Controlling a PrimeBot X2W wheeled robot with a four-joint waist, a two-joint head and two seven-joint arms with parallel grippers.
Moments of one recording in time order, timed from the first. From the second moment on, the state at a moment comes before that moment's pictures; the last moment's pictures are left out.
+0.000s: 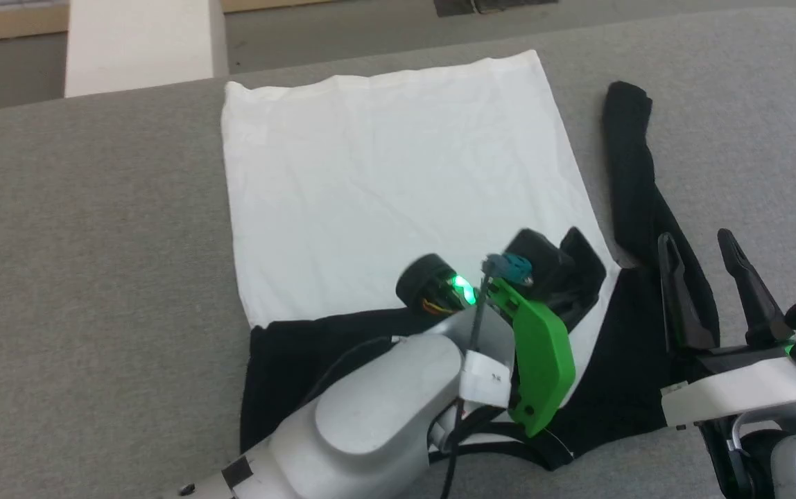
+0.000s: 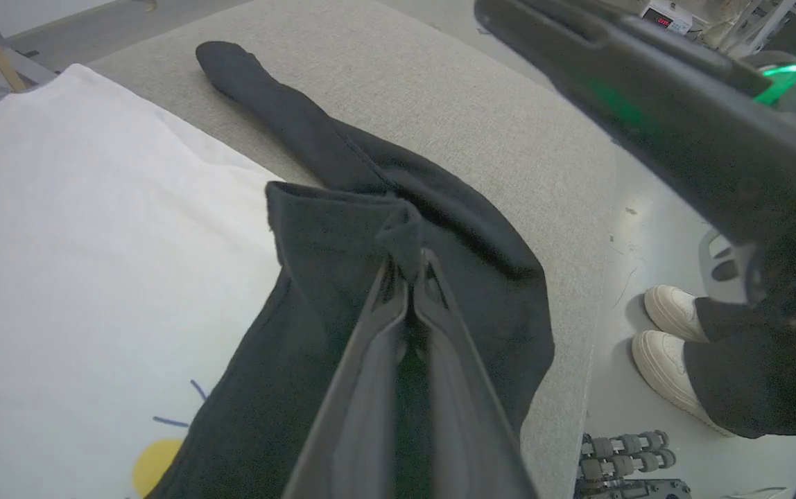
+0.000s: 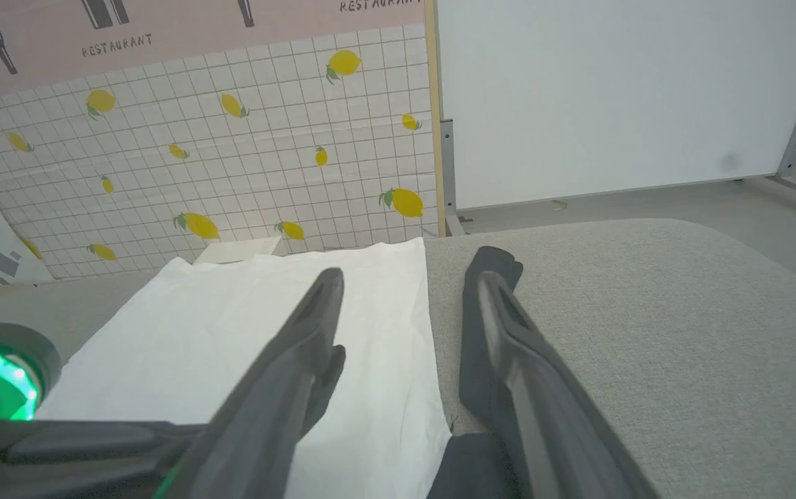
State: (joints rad) left arm -0.74 0.05 -1.03 0.29 -0.72 -0.01 0.25; right arm -0.03 -0.05 -0.05 -0.17 0.21 0.13 -0.03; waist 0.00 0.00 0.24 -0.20
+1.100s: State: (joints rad) left arm -0.60 0.38 -0.75 0.30 -0.91 0.18 -0.25; right arm -0.03 -0.05 -0.12 -0.18 0.19 0.13 -0.01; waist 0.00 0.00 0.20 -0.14
